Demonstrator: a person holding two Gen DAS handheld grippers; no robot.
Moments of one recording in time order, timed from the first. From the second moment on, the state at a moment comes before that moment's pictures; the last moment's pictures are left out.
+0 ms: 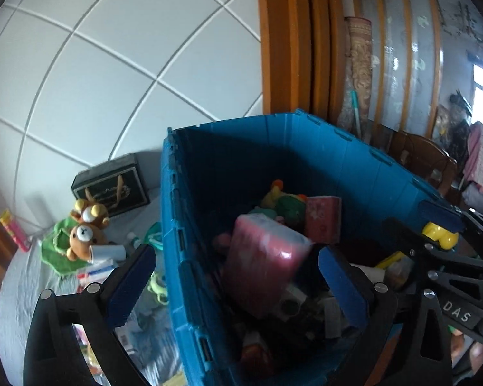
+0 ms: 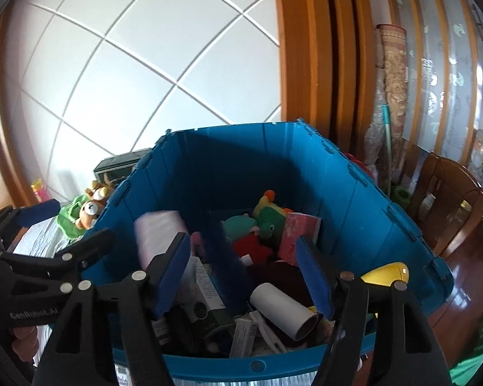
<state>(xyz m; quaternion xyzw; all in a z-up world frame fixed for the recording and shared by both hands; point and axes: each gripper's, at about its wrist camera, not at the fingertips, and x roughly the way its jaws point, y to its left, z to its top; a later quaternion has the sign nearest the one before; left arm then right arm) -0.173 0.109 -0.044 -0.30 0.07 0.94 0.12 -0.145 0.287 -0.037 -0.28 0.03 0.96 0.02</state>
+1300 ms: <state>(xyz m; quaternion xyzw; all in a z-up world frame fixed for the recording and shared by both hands) -0.101 -0.218 -0.255 -0.47 0.01 0.88 -0.06 -0.051 0.055 -0.263 -0.47 0.02 0.88 -0.10</state>
